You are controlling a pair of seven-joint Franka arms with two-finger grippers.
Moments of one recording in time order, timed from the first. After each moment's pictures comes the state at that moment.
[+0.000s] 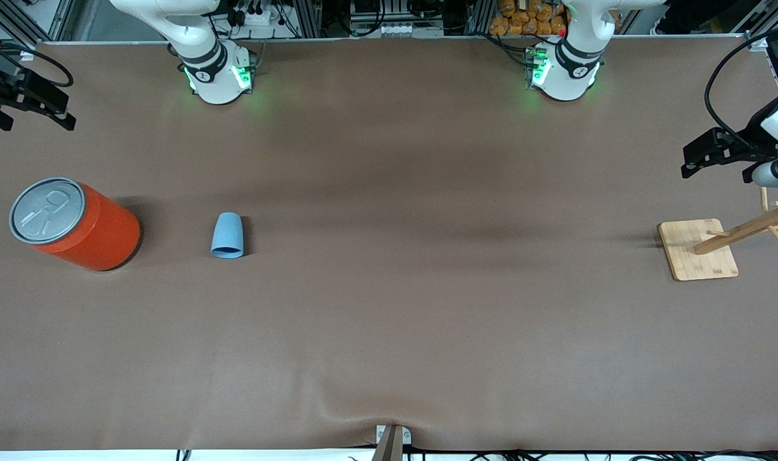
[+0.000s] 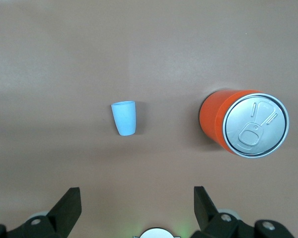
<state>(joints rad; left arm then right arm) -0.03 0.01 -0.02 -1.55 0.01 1.57 0.05 0.00 -0.05 0.03 -1.42 0.01 1.35 0.04</state>
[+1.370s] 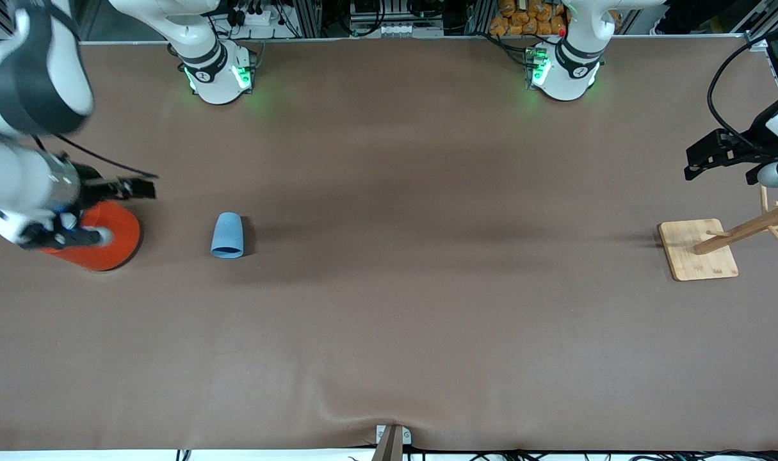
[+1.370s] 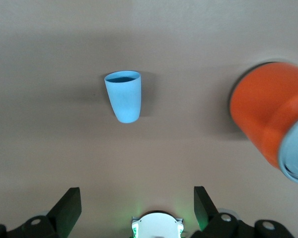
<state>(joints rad) -0.02 0.01 -0.02 -1.55 0.01 1.59 0.05 0.04 0.31 0.05 -1.45 0.02 1.39 0.04</state>
